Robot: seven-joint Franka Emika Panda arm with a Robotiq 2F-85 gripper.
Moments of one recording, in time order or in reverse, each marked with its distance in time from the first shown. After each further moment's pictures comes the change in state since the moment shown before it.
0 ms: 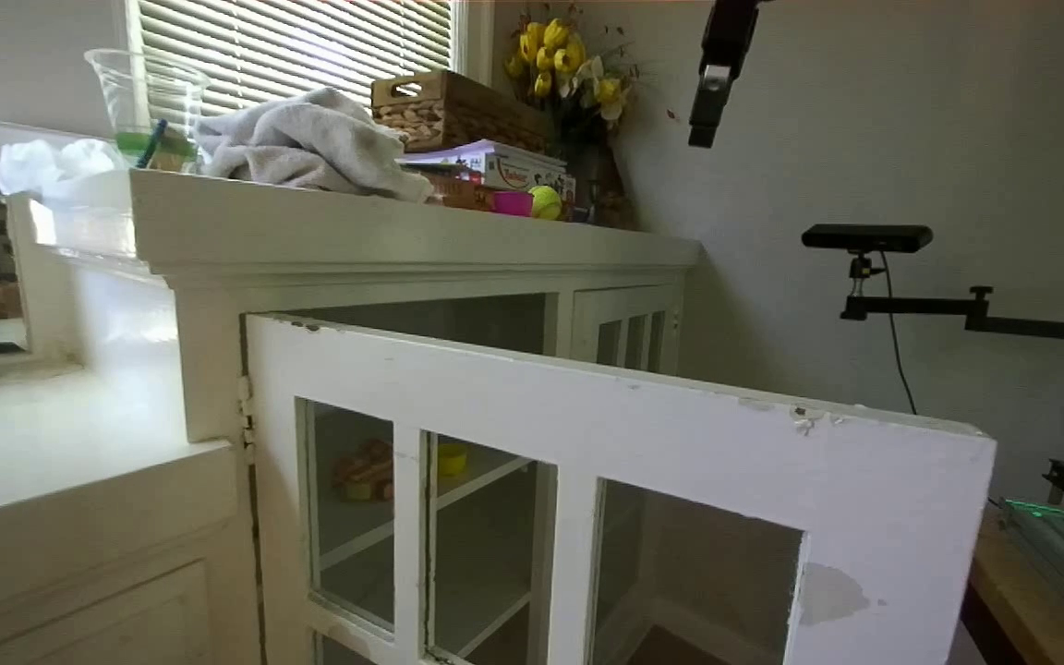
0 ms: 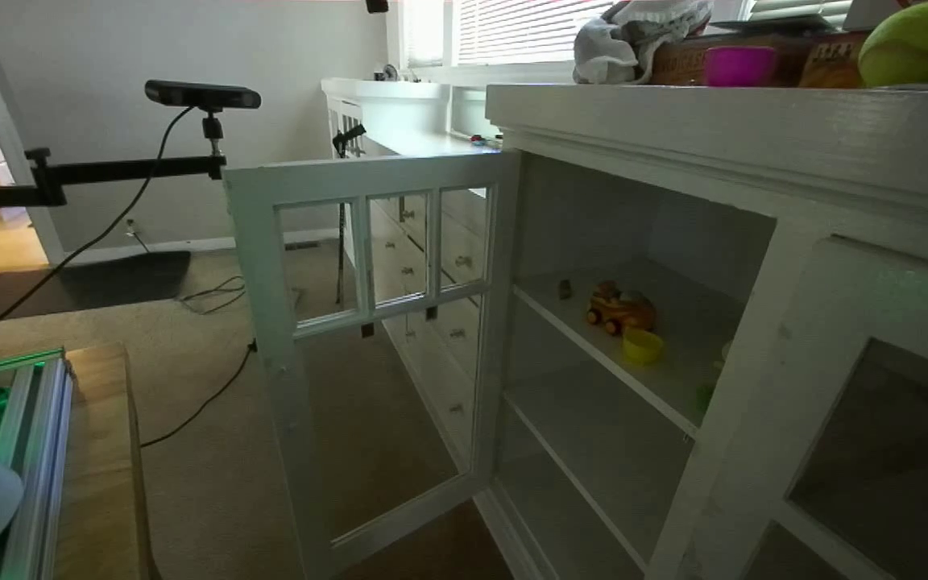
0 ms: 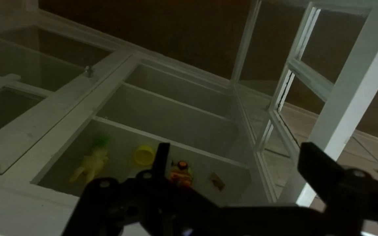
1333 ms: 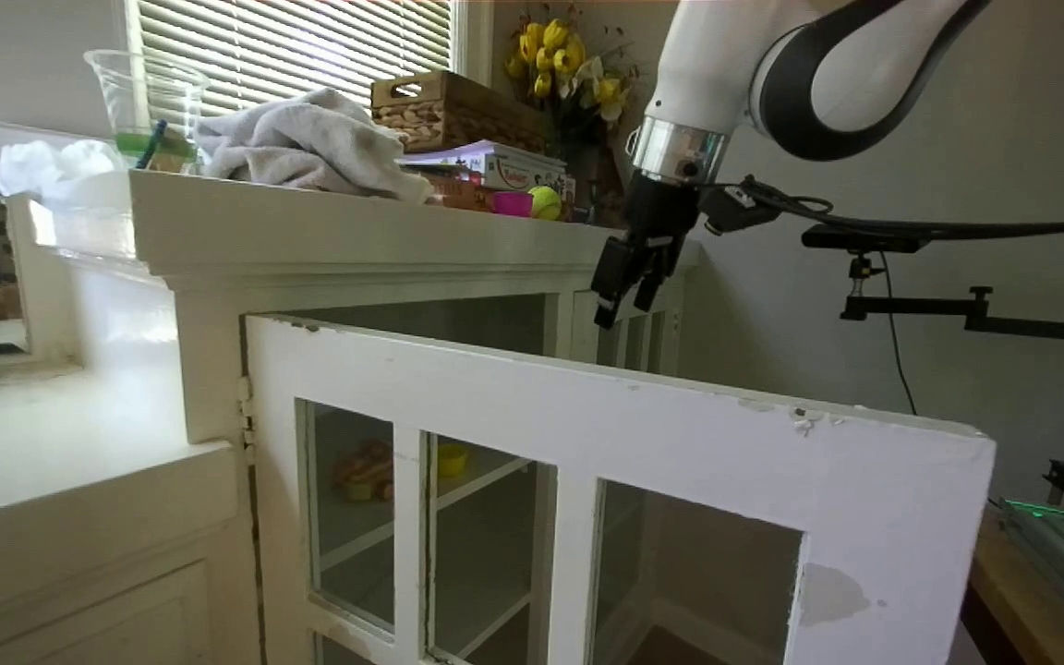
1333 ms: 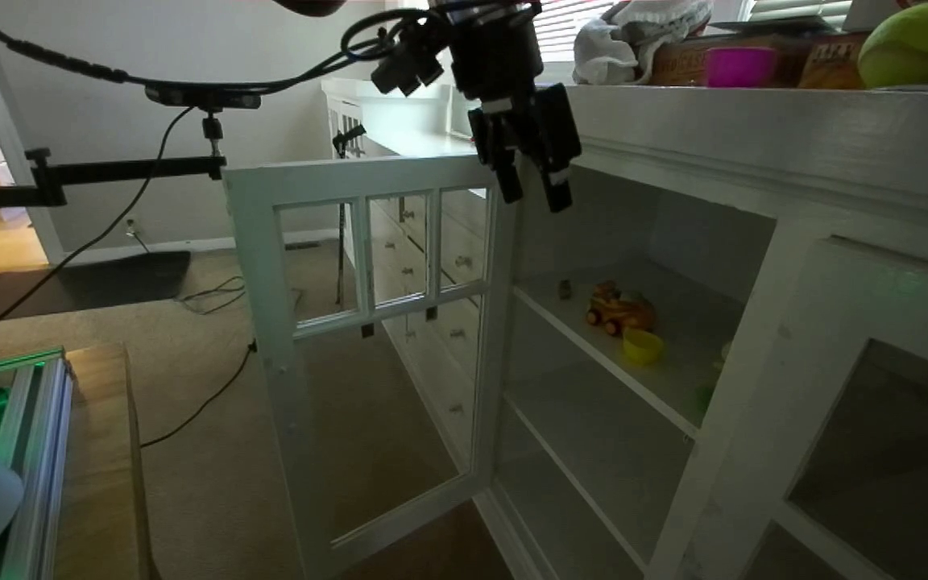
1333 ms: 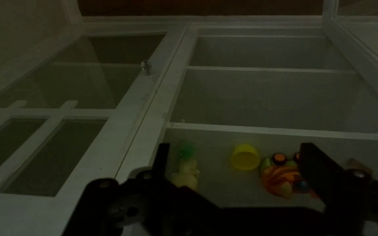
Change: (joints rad) arm -0.236 0.406 0.020 -0.135 -0.446 0.646 0.552
